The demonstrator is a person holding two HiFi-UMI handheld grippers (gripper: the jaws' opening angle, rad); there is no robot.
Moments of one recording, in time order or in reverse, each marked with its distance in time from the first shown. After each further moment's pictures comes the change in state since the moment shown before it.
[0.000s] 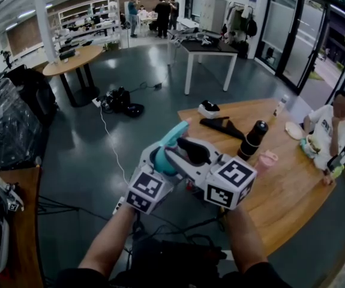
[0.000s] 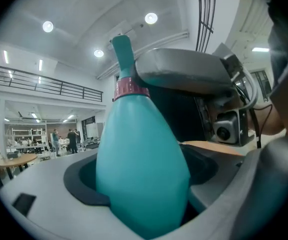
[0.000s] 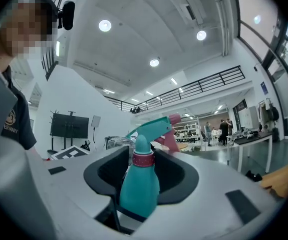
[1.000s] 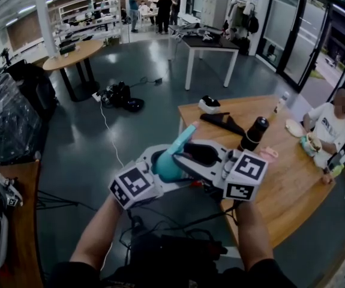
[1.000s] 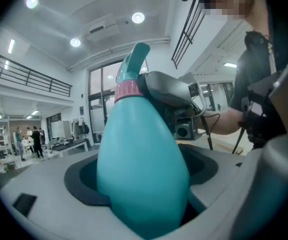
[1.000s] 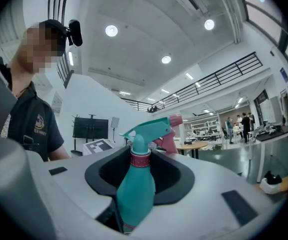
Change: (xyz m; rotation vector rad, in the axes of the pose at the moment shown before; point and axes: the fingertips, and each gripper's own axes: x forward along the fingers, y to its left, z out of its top) left arm -0.026 -0.049 0.003 0.063 0.010 -0.380; right arm -0.025 0.019 -0.004 0.007 0.012 0.250
